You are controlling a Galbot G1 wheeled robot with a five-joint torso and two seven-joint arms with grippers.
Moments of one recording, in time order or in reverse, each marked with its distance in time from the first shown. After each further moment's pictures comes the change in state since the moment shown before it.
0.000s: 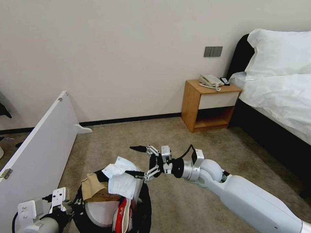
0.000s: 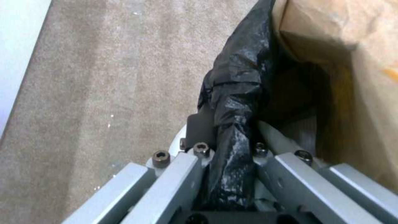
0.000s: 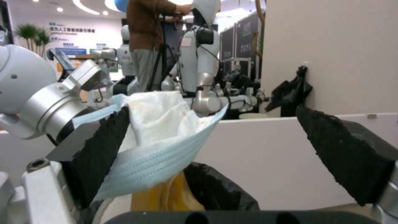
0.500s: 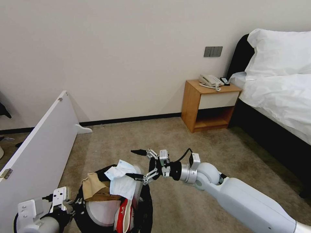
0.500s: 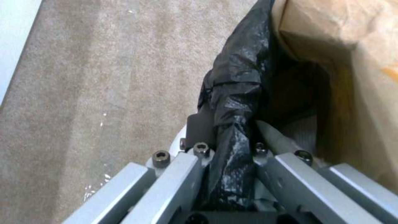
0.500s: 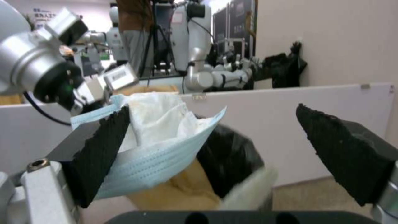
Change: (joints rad) left arm -0.010 -0.002 -0.010 0.000 -0.046 0.000 -0.010; right arm -0.027 0.019 -0.036 -0.085 -0.058 0.025 -0.004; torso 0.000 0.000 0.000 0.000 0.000
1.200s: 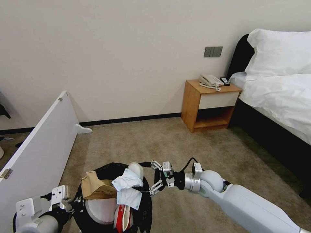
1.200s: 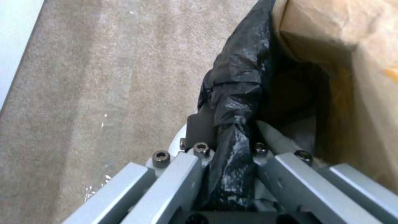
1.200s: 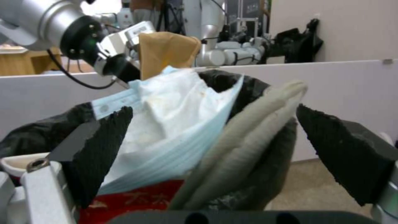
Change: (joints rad) left arm -0.003 0.001 -0.005 0.000 -0.008 0.000 -0.006; right arm -0.039 -0.032 -0.001 -0.031 -0.041 0.008 -0.088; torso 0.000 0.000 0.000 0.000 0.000
